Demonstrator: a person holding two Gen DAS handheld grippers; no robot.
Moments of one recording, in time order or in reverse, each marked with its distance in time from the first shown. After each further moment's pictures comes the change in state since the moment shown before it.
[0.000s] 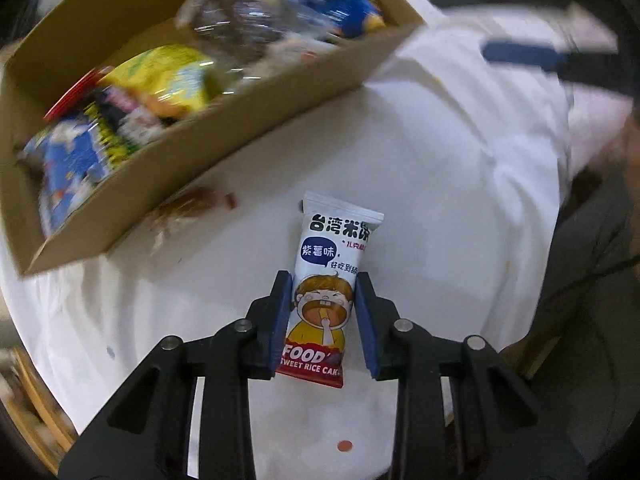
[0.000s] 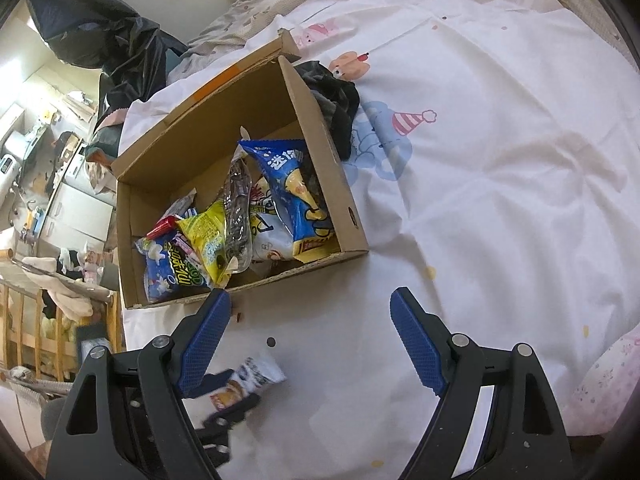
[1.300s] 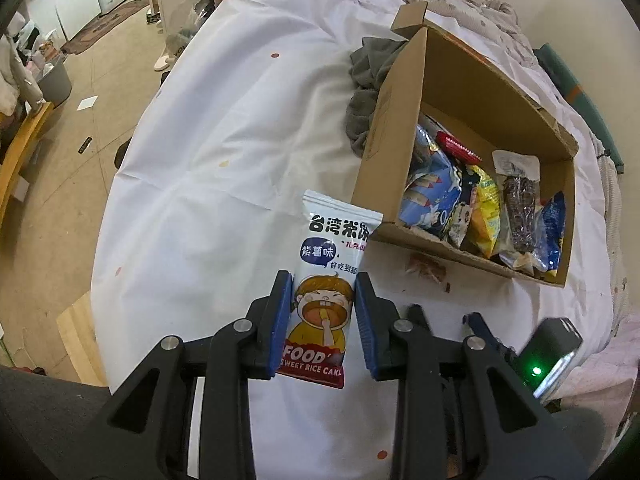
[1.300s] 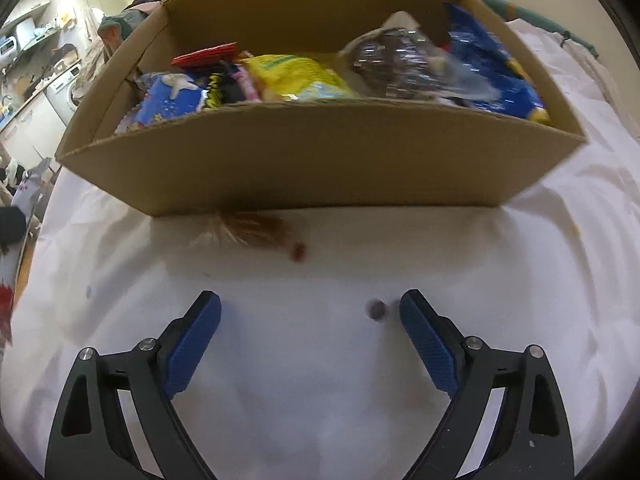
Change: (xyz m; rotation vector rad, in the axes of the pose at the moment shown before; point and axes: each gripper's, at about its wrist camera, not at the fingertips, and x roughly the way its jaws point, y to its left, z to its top) left arm -0.077 0.163 -0.079 -0.831 -0.259 0.104; right arm 0.141 0.125 -0.100 -0.331 -0.104 -0.220
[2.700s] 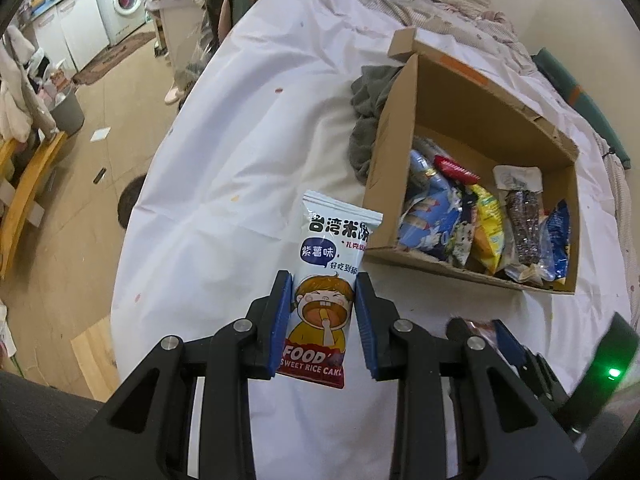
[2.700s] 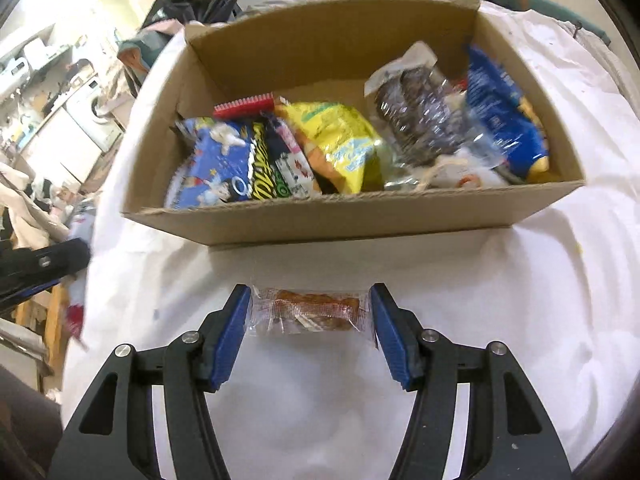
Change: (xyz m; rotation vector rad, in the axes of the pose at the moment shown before) left arm -0.017 -0.008 -0.001 0.057 -0.116 0.062; right arm -0.069 -0.023 0.027 0.054 0.009 0.120
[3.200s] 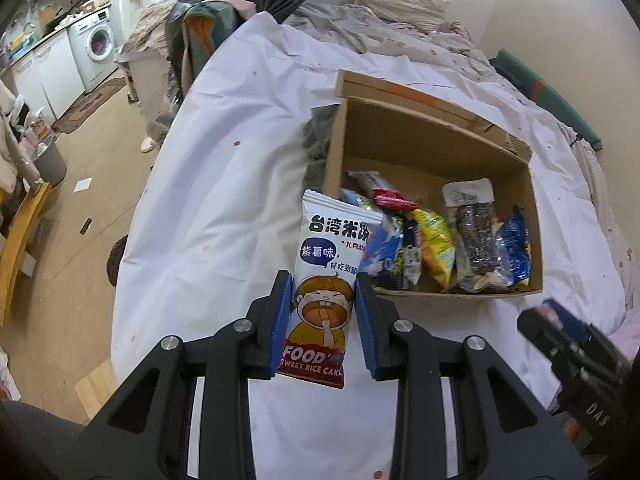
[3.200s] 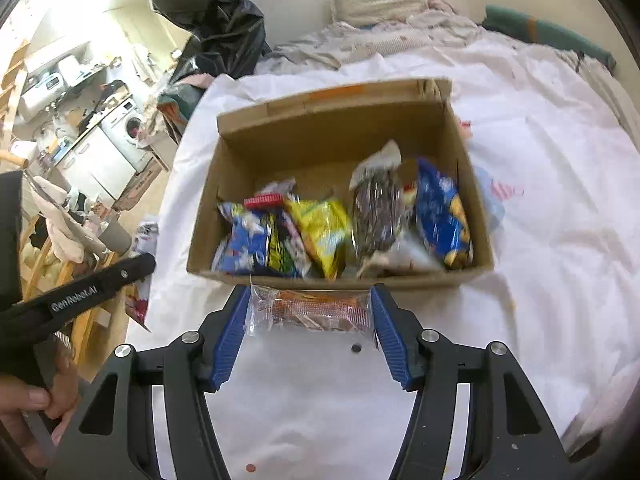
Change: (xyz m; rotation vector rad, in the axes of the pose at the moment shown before) left arm -0.031 -0.035 0.011 0.124 -0.111 -0.056; right arm -0.073 -0.021 0.044 -0.058 -0.104 0.105
